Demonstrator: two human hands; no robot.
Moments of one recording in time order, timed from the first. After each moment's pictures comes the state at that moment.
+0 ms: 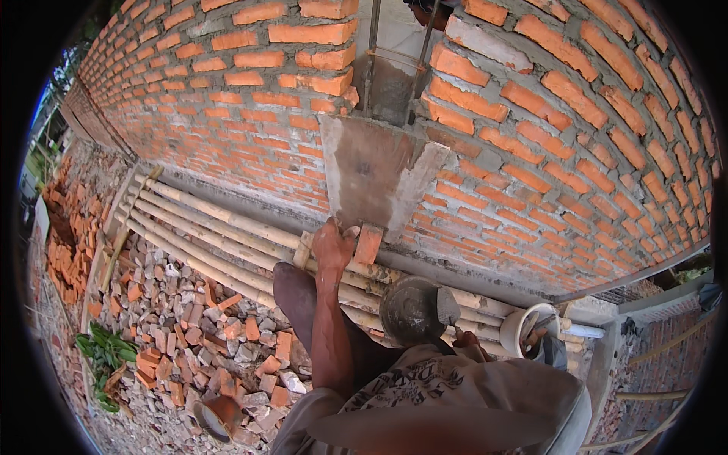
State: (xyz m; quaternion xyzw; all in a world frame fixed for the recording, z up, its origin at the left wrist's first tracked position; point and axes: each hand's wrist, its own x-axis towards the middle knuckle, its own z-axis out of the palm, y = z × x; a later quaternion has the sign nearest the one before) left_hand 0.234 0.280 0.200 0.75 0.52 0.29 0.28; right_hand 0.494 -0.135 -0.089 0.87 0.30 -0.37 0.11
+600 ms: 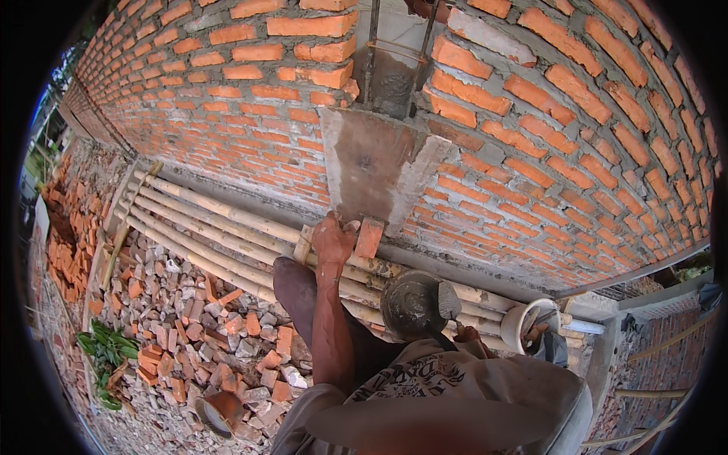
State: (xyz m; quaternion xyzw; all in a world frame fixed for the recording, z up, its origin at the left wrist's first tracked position) left_hand 0.235 0.282 0.192 0.75 0.53 0.29 0.26; right_hand 0.493 -0.135 -0.092 0.90 0.22 -0.37 0.10
